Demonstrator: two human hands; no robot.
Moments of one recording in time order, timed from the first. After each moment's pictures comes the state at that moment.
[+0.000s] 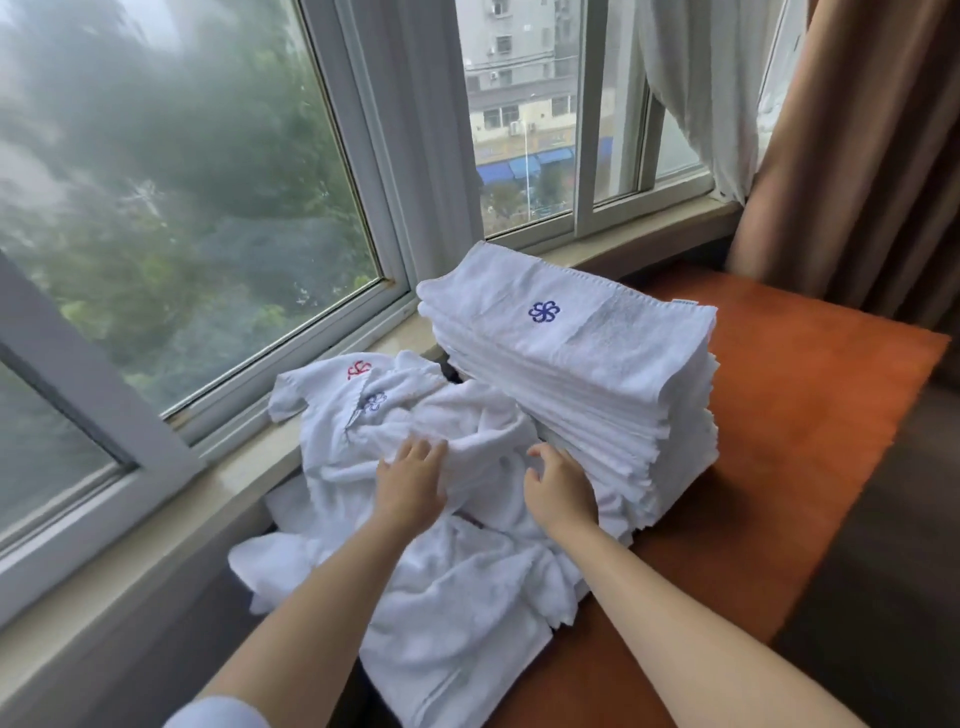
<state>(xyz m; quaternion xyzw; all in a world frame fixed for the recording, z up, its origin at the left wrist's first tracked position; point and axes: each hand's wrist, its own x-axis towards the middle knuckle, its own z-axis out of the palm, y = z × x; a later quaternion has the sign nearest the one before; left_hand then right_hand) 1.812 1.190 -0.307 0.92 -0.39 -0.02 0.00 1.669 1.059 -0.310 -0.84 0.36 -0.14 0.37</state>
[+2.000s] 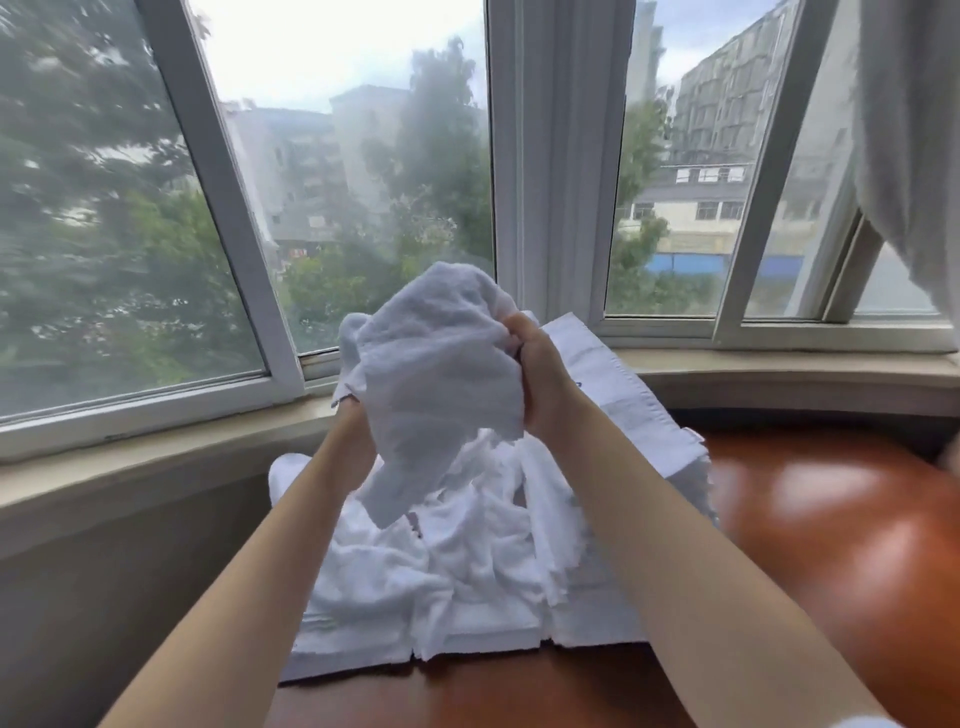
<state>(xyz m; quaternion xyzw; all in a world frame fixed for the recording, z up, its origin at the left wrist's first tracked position) 1.648 1.102 -0.144 0.59 0.06 0.05 0.80 1.645 0.927 -0.100 -0.49 -0.12 0.09 0.86</state>
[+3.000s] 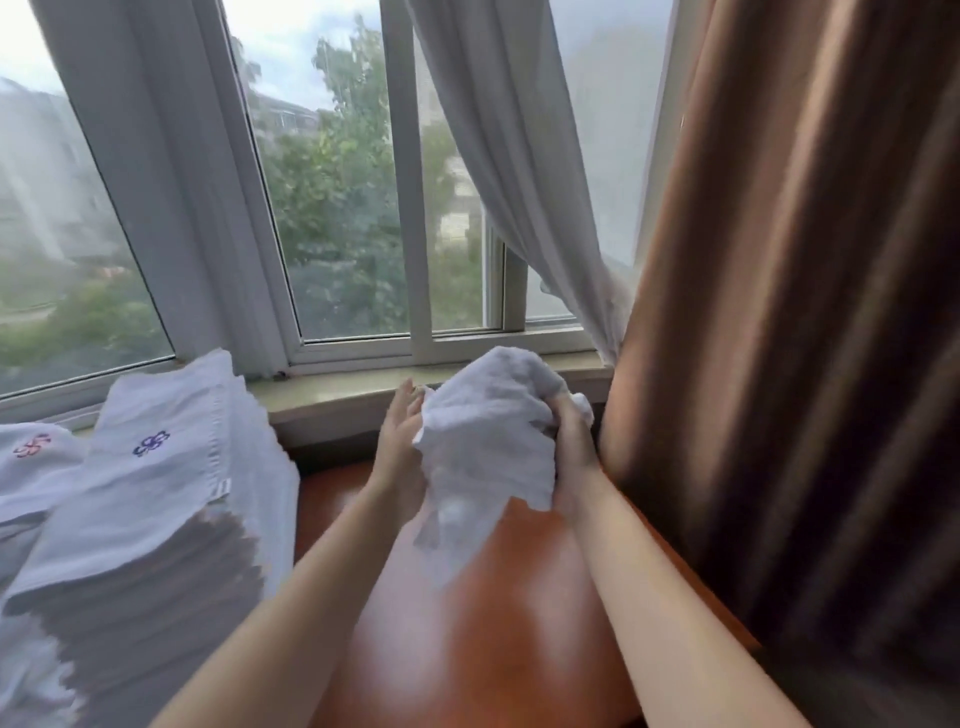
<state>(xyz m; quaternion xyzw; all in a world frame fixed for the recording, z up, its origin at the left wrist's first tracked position) 1.578 0.563 -0.158 0.54 -0.10 -0.16 0.82 1.527 0.416 -0.161 -0.50 0.15 -0.18 0.84</state>
